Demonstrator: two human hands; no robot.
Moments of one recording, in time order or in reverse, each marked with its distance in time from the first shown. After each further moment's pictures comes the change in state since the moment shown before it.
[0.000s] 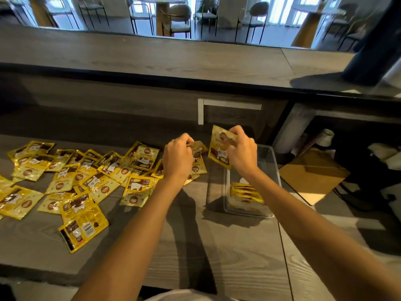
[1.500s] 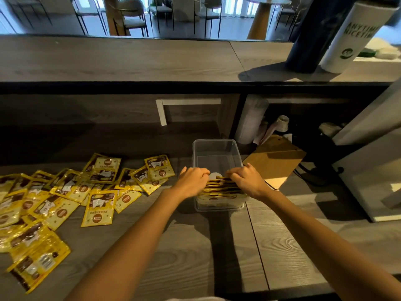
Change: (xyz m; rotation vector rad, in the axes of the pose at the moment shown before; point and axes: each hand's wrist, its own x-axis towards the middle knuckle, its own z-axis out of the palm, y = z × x) left_hand -0.028 0.043 0.084 0.098 -0.851 0.211; right_hand -0.039 0.119 -0.057 -0.241 -0.469 0.126
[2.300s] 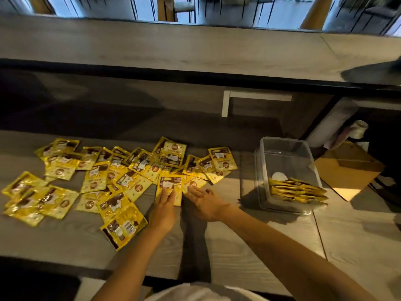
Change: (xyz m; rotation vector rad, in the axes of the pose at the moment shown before) left_hand -0.125 -0.229 -0.002 0.145 0.056 -0.520; right_hand 0.042 -0.192 0.191 -0.519 -0.519 -0.417
